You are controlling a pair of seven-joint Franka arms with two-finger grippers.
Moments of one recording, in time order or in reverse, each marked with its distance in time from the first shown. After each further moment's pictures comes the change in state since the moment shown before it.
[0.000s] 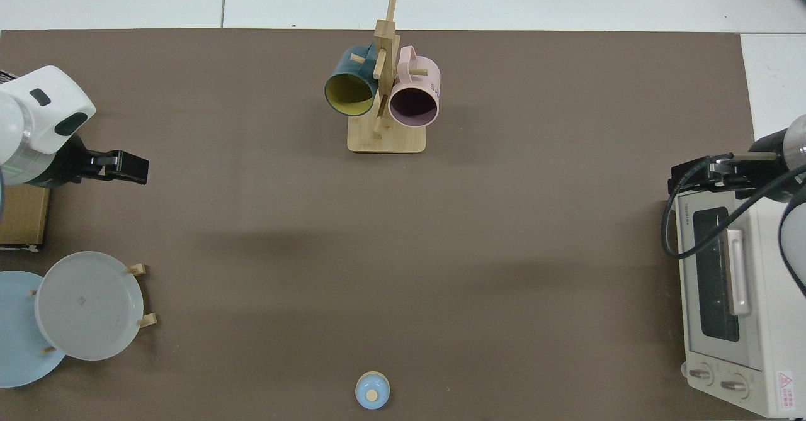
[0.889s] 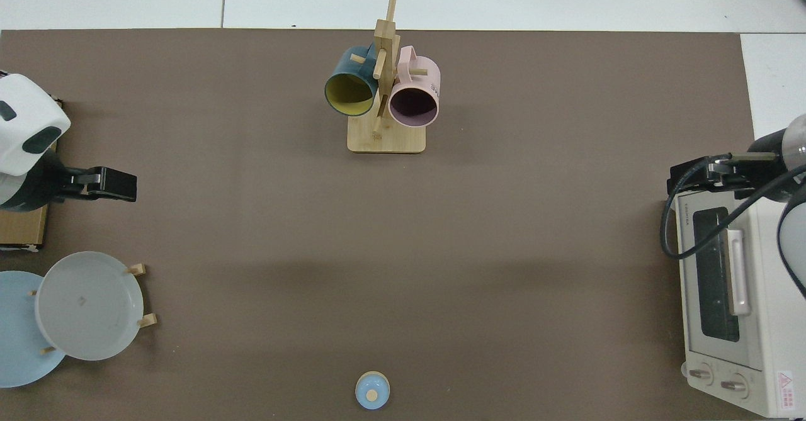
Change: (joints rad) left arm -0.006 -0.100 -0.024 -0.002 -0.007 -0.105 -0.044; right arm -0.001 0.000 0.003 0.000 0.000 0.000 0.000
